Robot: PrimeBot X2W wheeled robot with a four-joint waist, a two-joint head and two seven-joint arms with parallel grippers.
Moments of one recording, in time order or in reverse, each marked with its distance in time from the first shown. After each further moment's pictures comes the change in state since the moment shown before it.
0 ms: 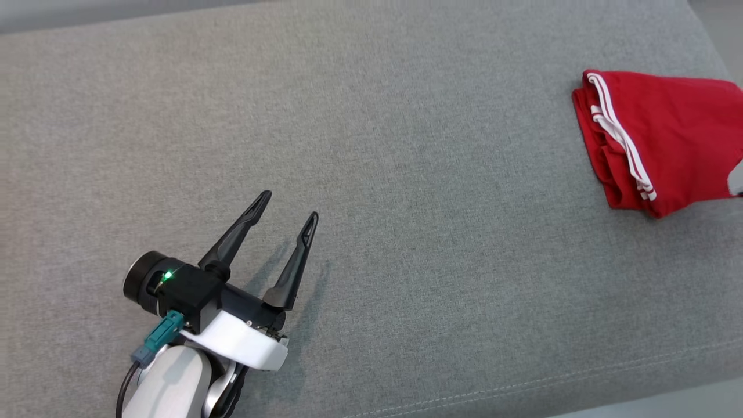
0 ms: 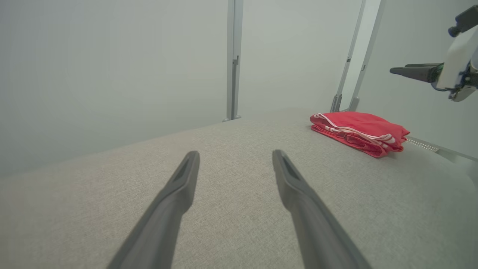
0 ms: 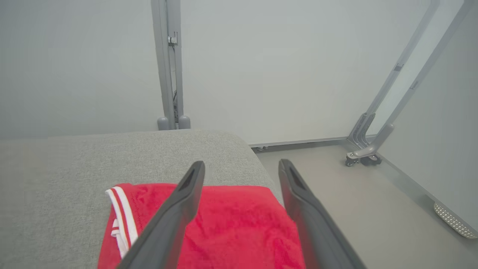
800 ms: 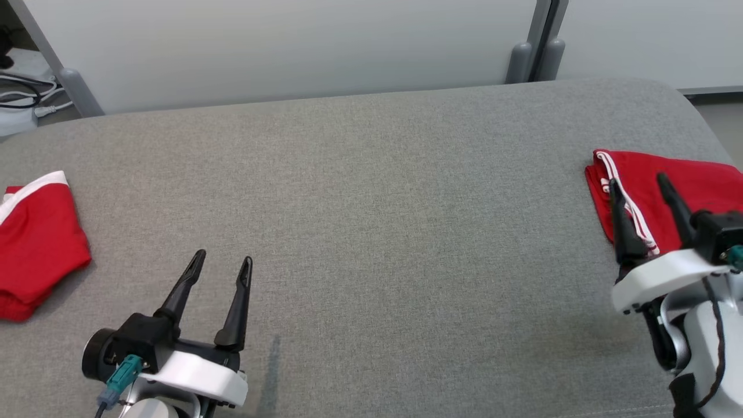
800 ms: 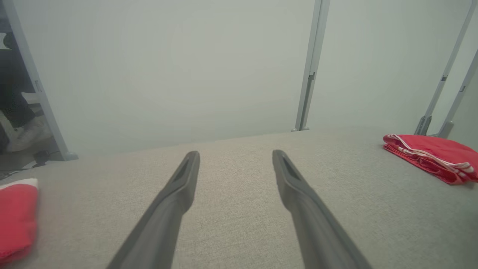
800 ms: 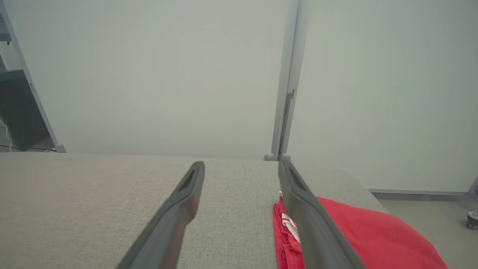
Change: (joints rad) left arm 0.161 -0.097 0.236 0.096 0.050 0.000 0.000; right arm 0.475 0.152 0.124 -0.542 0.061 0.000 0.000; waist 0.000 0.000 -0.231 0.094
